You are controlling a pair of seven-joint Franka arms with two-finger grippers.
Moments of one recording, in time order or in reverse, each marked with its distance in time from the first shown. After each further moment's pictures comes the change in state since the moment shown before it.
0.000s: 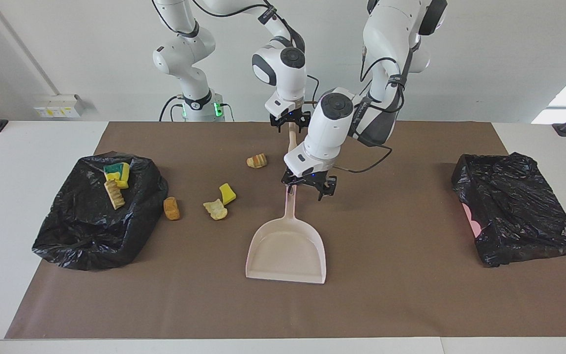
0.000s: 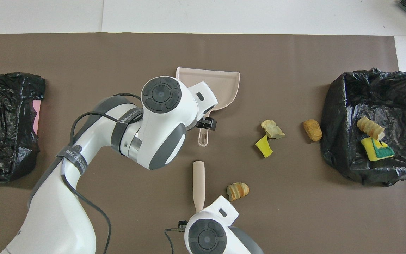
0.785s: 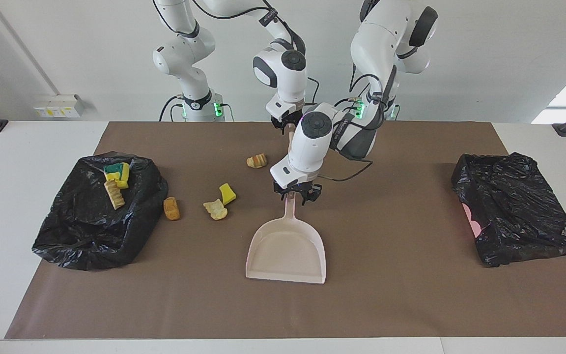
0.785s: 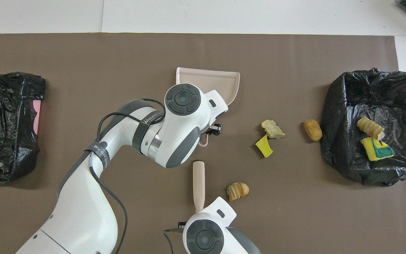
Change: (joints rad) left arm -0.031 0.075 0.005 0.038 0.000 -0.010 -0.032; right arm 0.016 0.017 0.000 -0.004 0.006 0.017 0.000
